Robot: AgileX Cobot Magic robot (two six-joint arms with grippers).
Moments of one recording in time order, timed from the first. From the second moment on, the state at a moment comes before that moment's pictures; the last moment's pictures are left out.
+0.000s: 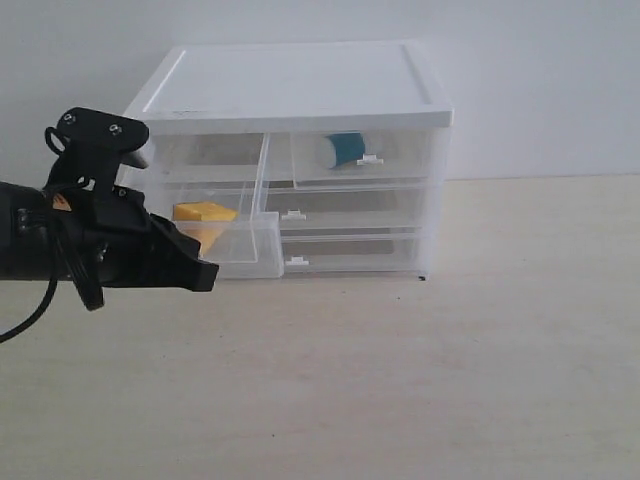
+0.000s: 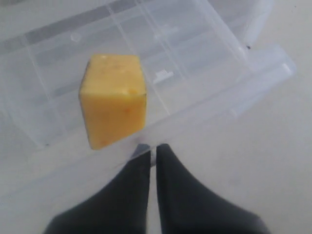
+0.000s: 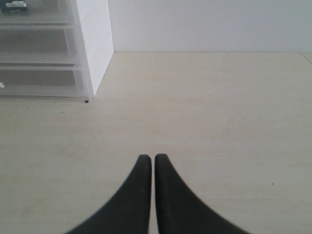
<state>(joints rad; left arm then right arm) -0.47 1.46 -0.79 -0.40 0.10 0.43 0.08 0.01 0.00 0.02 0.33 -0.02</state>
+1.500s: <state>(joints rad) -0.45 1.70 -0.97 -0.40 -0.36 0.47 0.08 0.01 0.00 0.02 0.33 -0.02</state>
